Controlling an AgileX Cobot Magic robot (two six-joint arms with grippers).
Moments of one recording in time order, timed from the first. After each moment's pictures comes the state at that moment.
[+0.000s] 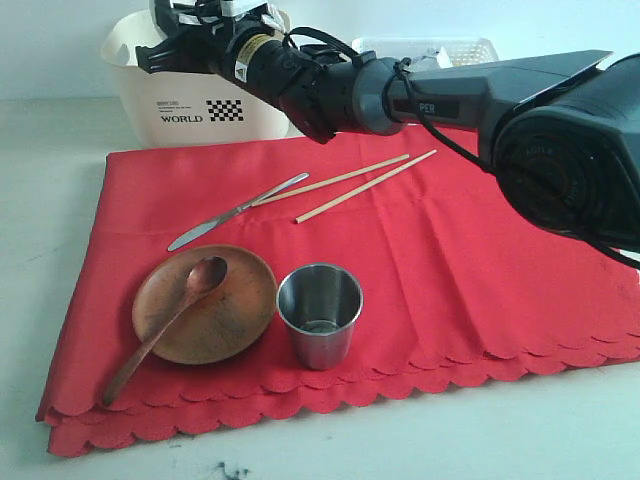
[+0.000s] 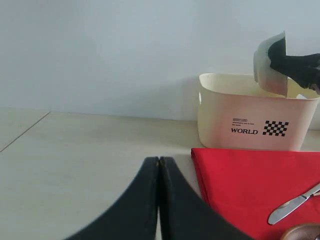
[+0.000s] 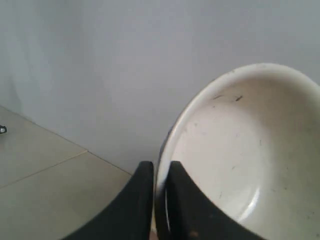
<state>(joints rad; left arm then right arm) 0.08 0.01 0.00 -0.04 0.13 0.01 0.62 2.48 -1.93 -0.38 -0.53 0.48</state>
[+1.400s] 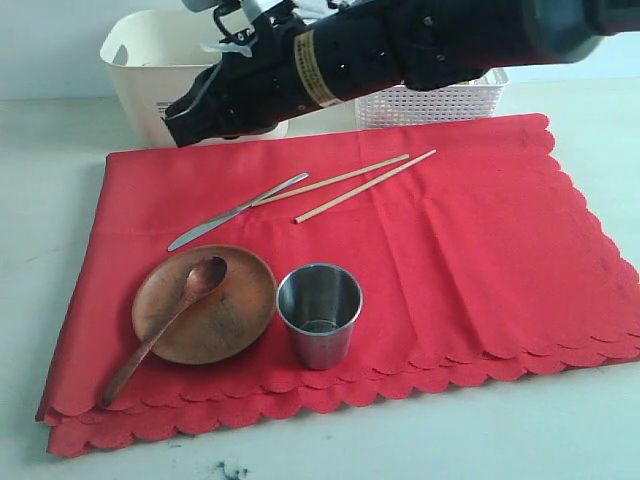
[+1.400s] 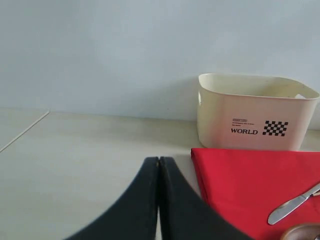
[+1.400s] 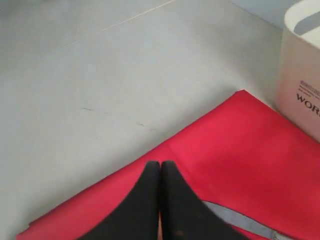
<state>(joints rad) 0.08 0.01 0.00 -0.04 0.13 0.01 0.62 1.91 -1.36 -1.74 -0.55 1.69</state>
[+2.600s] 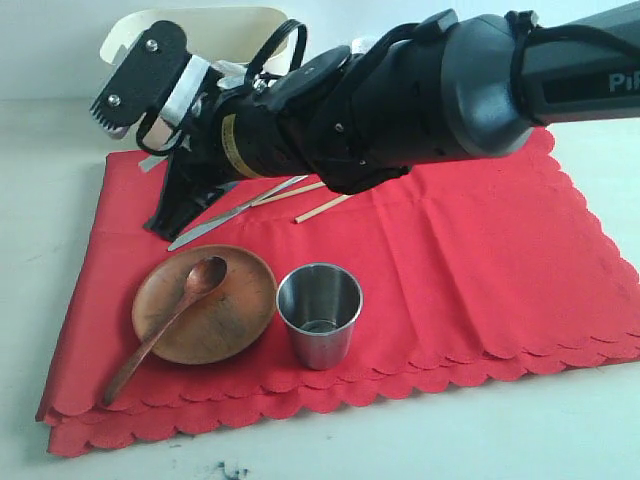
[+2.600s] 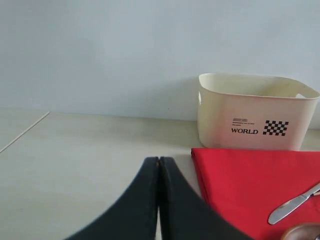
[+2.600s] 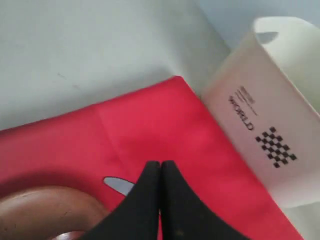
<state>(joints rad) 0.08 0.01 0.00 -0.04 0.13 0.02 0.87 1.92 -1.28 -1.74 0.04 1.36</state>
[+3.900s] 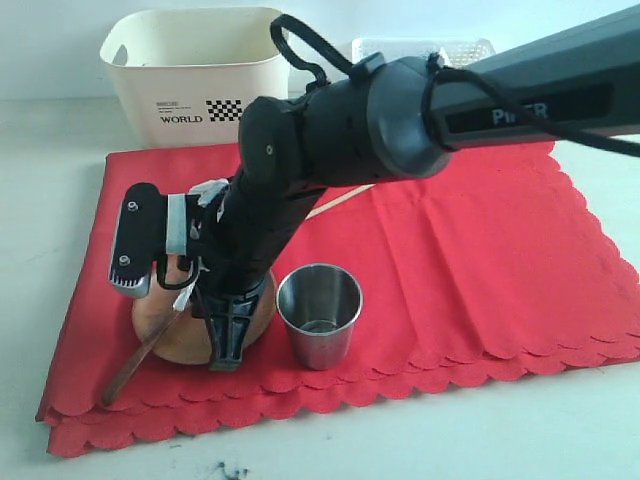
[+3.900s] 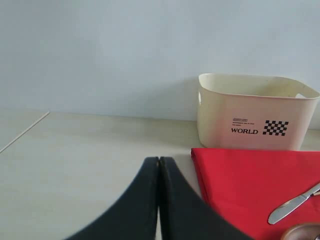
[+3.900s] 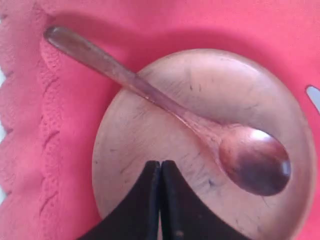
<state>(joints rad) 0.08 0.01 0.00 -0.04 0.13 0.02 0.87 2.07 -1.38 0.39 0.61 -1.06</state>
